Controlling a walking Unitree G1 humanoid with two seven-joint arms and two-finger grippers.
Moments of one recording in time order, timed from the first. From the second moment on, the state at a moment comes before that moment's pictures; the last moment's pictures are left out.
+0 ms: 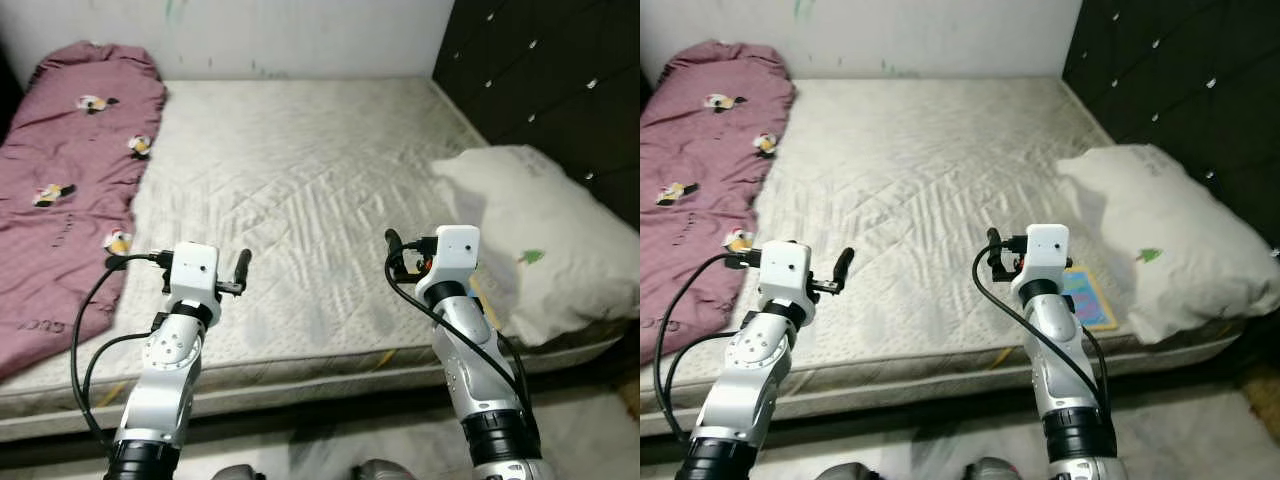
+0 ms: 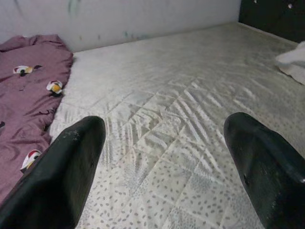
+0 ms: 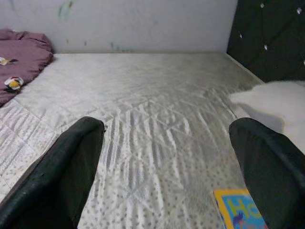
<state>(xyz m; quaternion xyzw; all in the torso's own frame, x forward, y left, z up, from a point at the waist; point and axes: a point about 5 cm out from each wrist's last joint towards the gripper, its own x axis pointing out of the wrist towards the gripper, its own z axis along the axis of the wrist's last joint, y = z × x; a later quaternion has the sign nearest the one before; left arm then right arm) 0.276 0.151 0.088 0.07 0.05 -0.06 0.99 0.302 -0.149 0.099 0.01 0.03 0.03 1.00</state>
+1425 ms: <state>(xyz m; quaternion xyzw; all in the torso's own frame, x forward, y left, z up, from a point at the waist) 0.274 0.139 0.094 0.03 0.03 -0.10 0.99 0.302 -0.157 0.095 0.00 0.04 0.02 1.00</state>
